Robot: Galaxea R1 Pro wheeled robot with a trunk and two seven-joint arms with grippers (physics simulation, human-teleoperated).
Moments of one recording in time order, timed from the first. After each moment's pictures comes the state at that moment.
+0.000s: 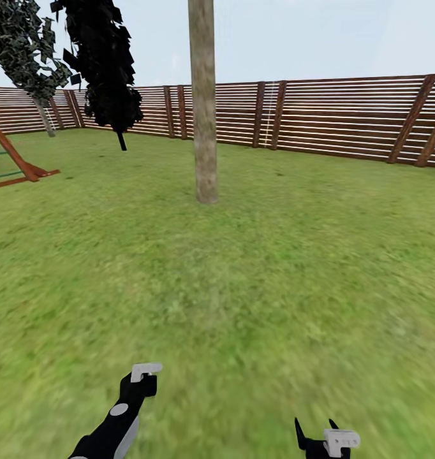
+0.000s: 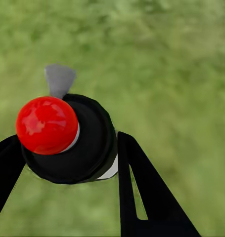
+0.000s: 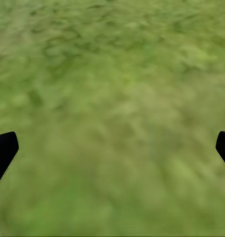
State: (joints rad) left arm -0.47 -0.04 0.04 -0.46 -0.03 -0.14 0.10; right arm -0.34 -0.03 -0.71 -0.13 0.56 -0.84 0.16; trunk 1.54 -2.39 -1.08
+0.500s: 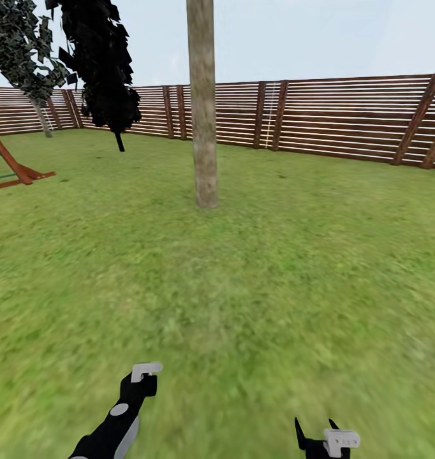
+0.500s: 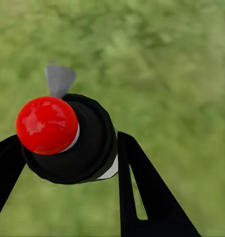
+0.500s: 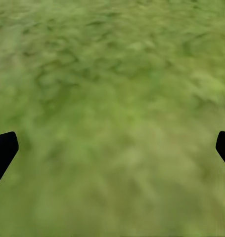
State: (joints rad) left arm -0.47 -0.04 0.04 -0.46 -0.03 -0.14 0.10; right arm -0.34 -0.03 -0.71 -0.13 0.56 -0.84 0.16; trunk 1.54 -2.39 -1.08
